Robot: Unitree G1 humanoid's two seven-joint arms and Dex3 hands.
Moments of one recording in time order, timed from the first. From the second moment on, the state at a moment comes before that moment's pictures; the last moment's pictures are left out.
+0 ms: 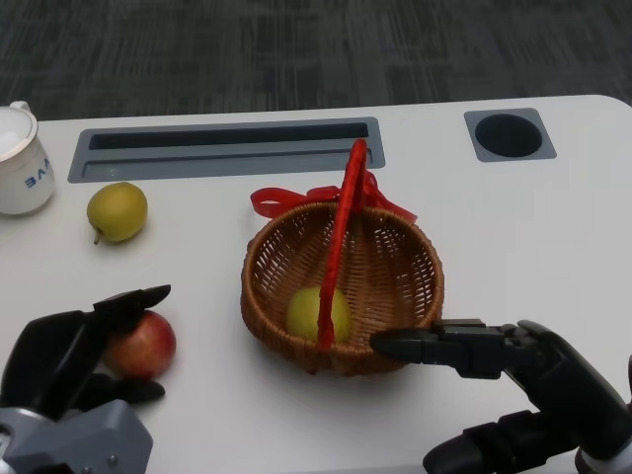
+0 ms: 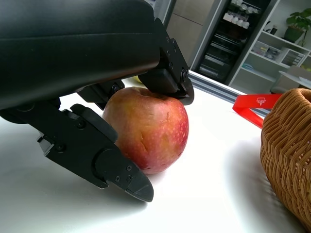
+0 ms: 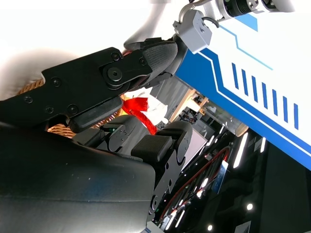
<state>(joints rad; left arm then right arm) -0.45 0.42 -0.36 1.23 0.62 -0.82 0.59 -0.03 -0.21 0.20 0.24 0.04 -0.95 0.41</state>
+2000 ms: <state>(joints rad) -0.42 0.26 -0.15 0.57 0.46 -0.96 0.28 -0.03 -0.20 0.21 0.22 0.04 -0.92 0.43</state>
